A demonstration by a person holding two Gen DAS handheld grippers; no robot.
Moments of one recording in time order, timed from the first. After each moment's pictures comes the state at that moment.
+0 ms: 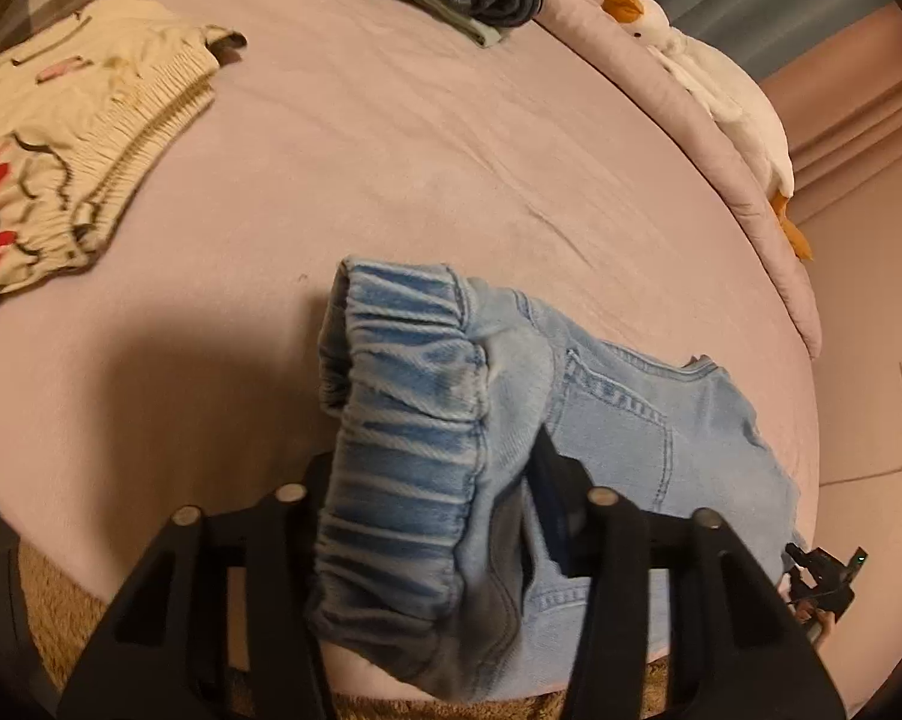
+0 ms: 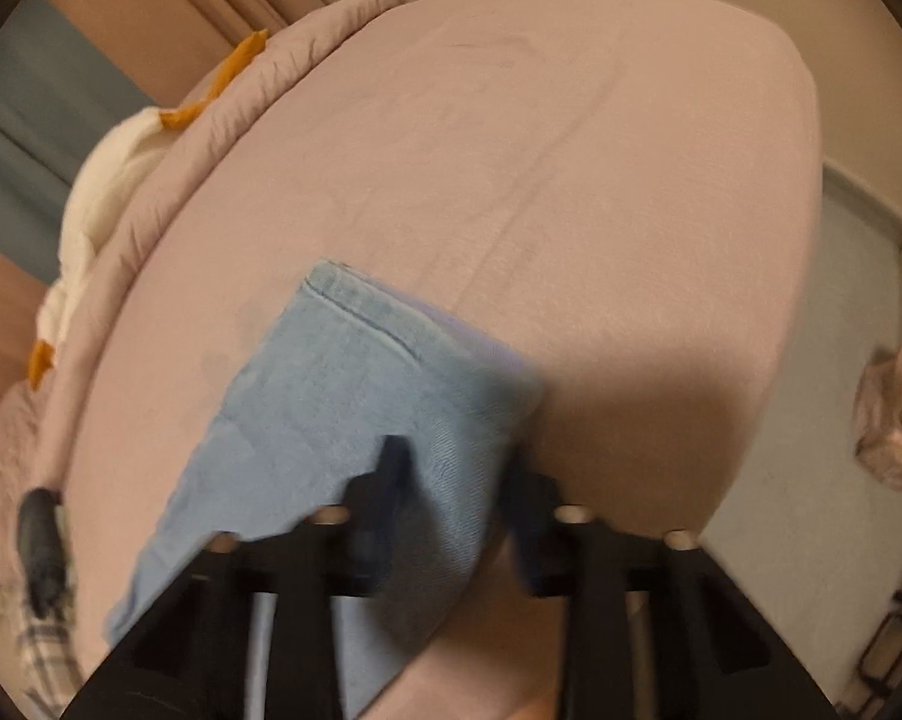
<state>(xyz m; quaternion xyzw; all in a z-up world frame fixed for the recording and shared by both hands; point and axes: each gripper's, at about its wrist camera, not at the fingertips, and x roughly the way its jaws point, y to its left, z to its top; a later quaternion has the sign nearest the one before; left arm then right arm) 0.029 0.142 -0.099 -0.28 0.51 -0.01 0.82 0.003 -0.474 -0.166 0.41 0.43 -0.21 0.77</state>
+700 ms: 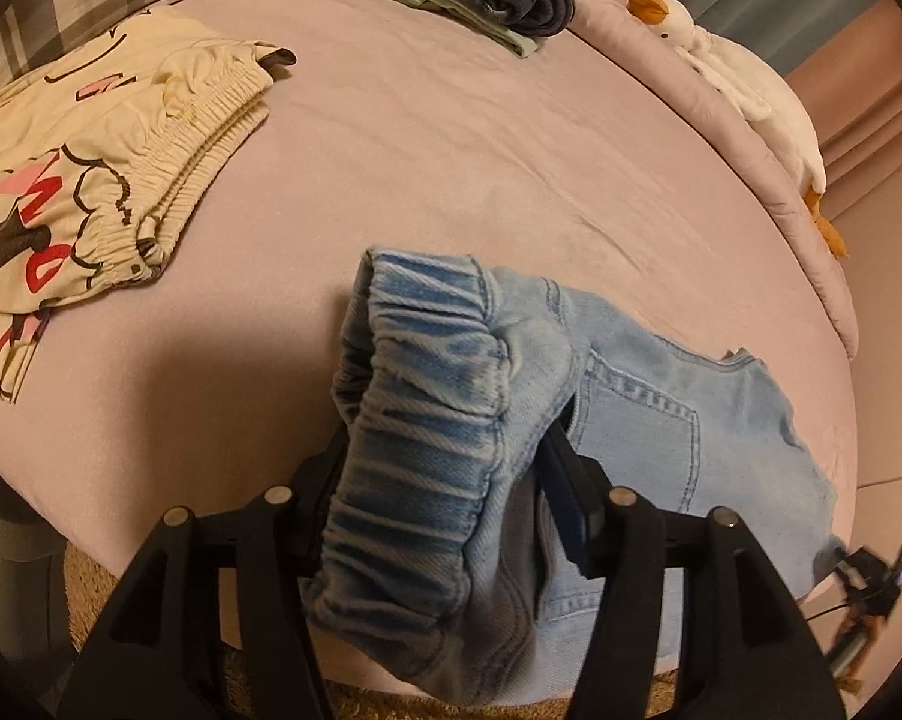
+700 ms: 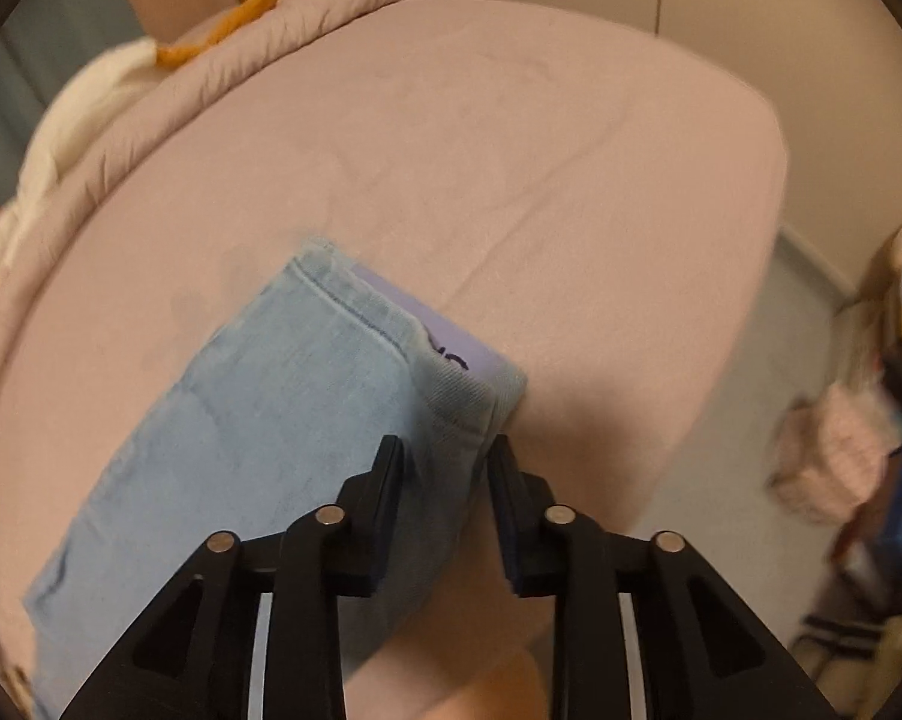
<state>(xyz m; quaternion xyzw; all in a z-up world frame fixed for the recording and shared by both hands) 0.027 0.156 -0.104 -0.24 0.51 0.03 0.82 0.019 -0.436 -0.125 0.28 0.49 -0.26 0.78</state>
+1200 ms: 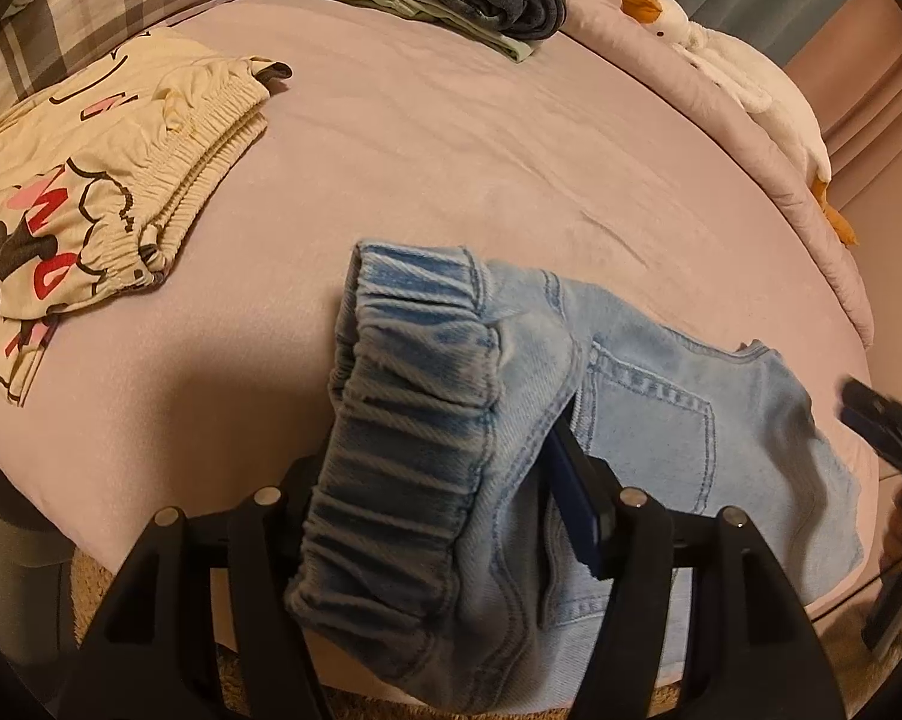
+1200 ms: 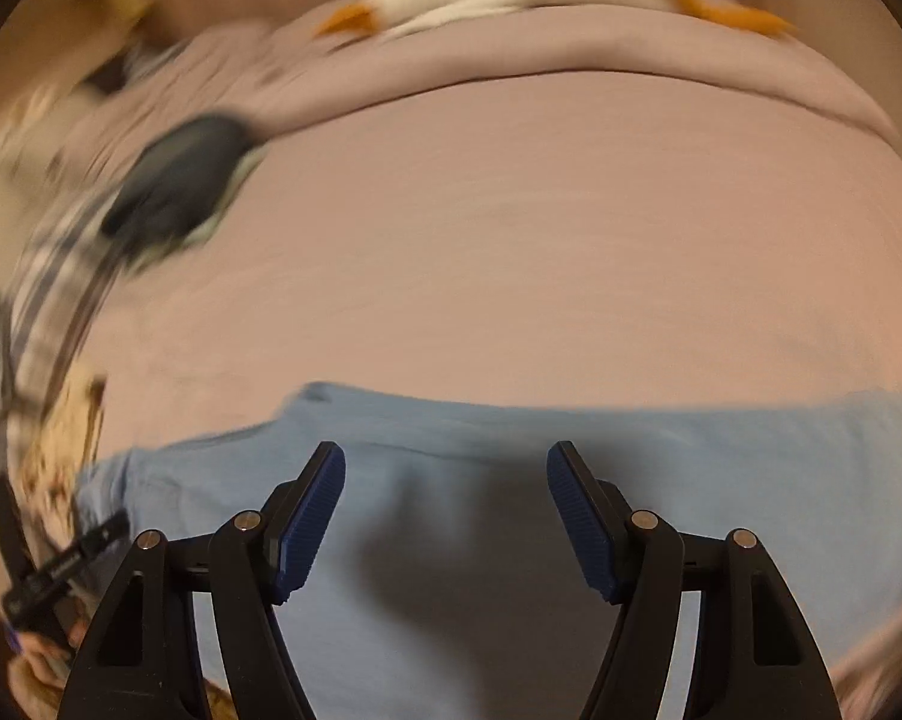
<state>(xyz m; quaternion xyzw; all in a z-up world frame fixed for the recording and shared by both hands) 0.027 0.148 -0.107 -0.22 0.50 0.04 0.84 0.143 -0.150 -0.059 0.12 0.51 0.17 0.84</state>
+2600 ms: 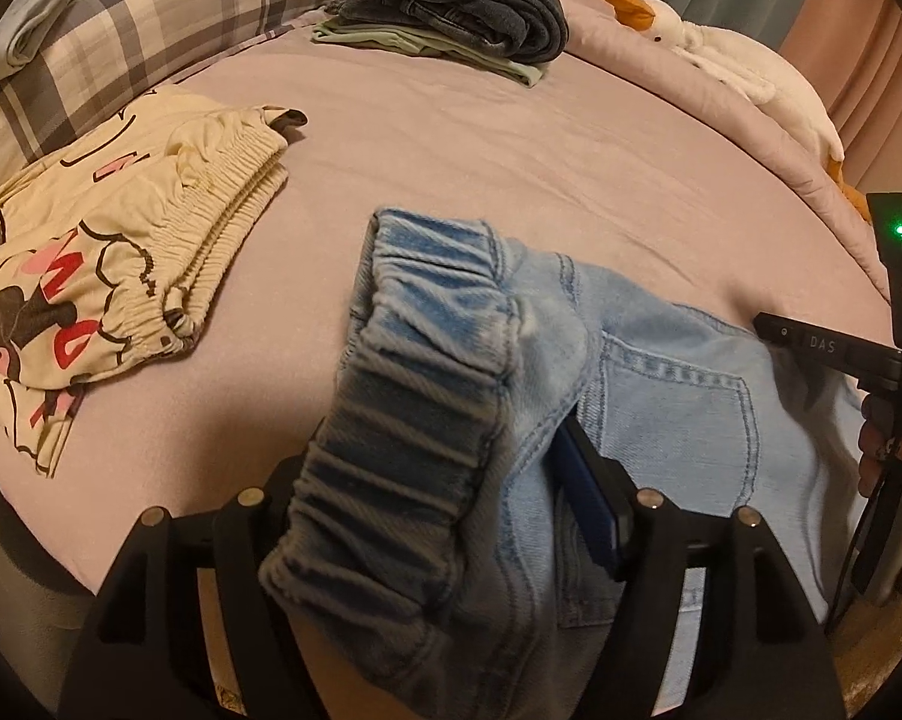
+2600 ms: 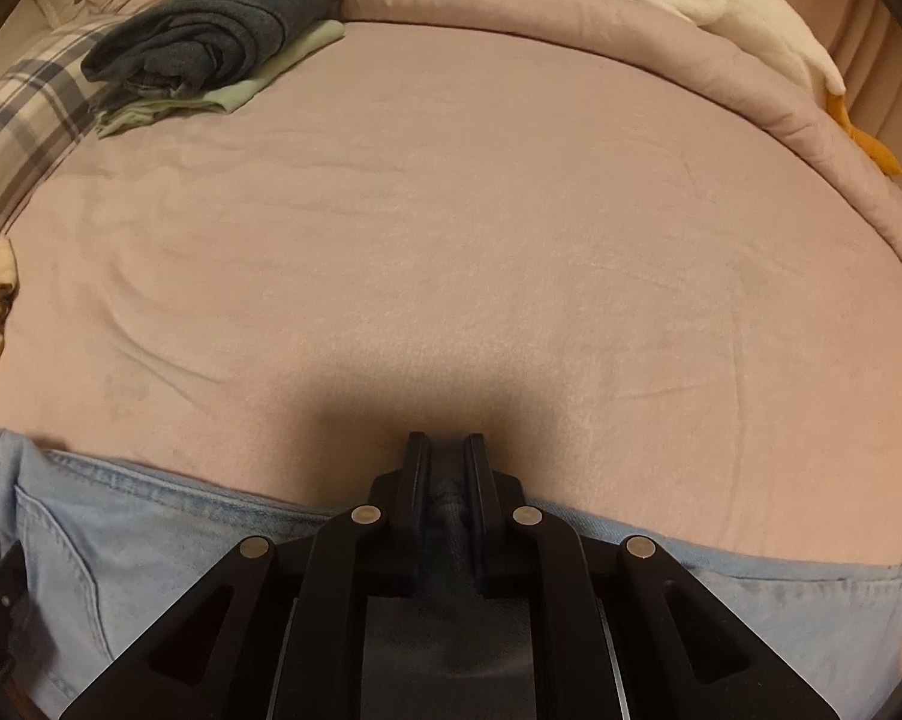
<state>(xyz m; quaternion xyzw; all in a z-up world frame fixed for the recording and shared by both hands) 0.029 0.152 -0.115 -0.15 0.47 0.07 0.87 0.180 -0.047 -0.099 -0.03 0.51 0.14 0.85</state>
